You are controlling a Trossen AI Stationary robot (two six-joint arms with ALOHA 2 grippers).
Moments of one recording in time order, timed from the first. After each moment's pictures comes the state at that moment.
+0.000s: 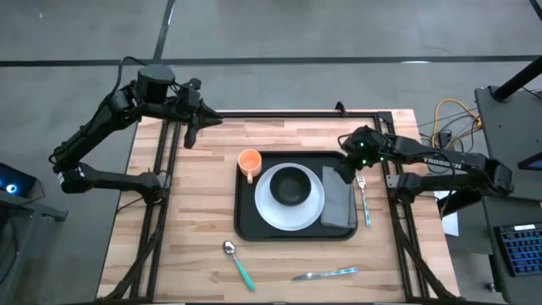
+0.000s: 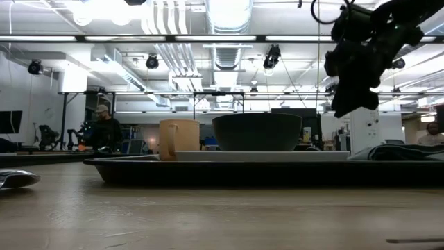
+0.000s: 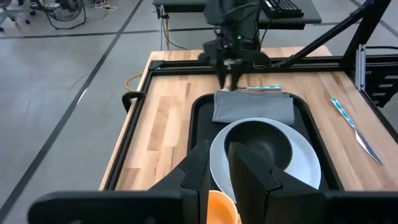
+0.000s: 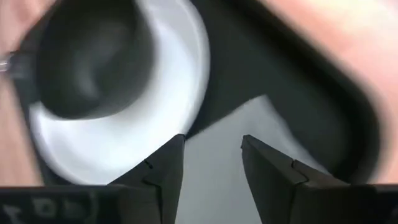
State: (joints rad) left arm 0.58 1.07 1.48 -0.87 0.43 0.33; right arm -0.43 0.95 0.60 -0.56 -0.22 0.39
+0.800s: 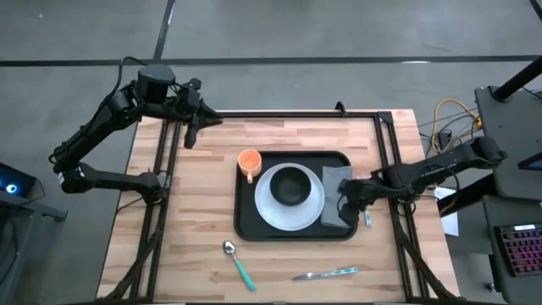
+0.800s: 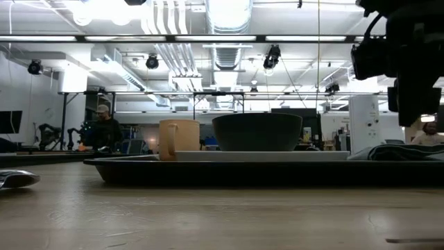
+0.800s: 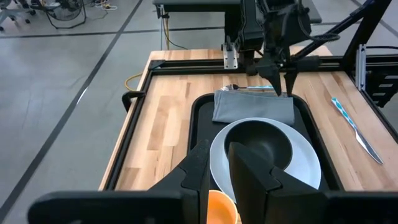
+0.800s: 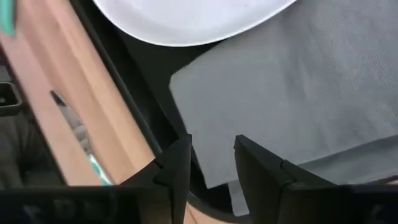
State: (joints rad) left arm 0.58 1.07 1.47 -0.87 0.43 0.33; right arm 0.23 1.06 0.56 -0.55 -0.15 0.97
